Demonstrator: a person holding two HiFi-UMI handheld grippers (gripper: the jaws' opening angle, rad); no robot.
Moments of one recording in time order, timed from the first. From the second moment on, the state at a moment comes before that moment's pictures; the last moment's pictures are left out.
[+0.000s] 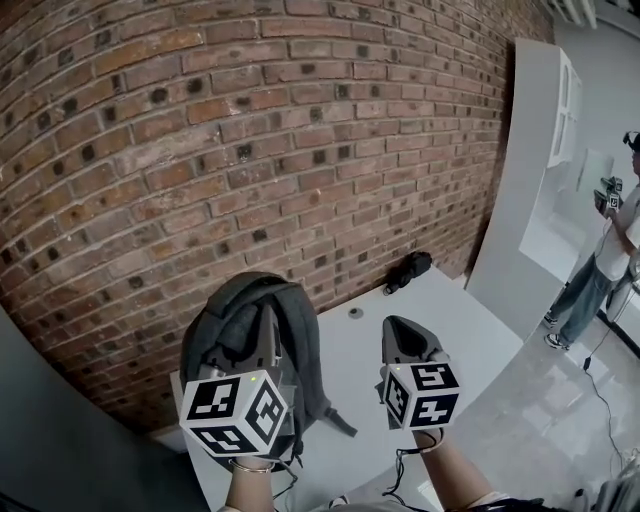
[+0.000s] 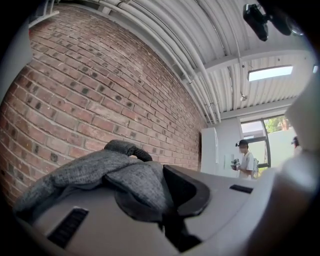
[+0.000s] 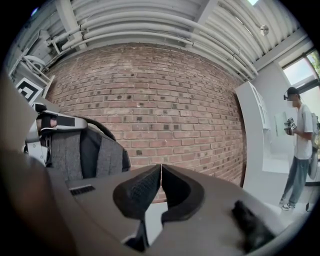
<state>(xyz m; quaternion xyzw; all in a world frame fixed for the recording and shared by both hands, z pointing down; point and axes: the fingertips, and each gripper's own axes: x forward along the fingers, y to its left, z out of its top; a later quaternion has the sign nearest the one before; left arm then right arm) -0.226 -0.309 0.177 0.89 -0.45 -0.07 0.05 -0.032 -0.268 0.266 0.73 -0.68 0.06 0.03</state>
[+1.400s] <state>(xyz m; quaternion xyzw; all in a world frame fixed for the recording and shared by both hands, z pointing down) -0.133 -0.403 0.241 0.84 -0.55 -0.04 0.03 0.055 -0.380 0.322 0.69 -0.71 0.10 0.07</state>
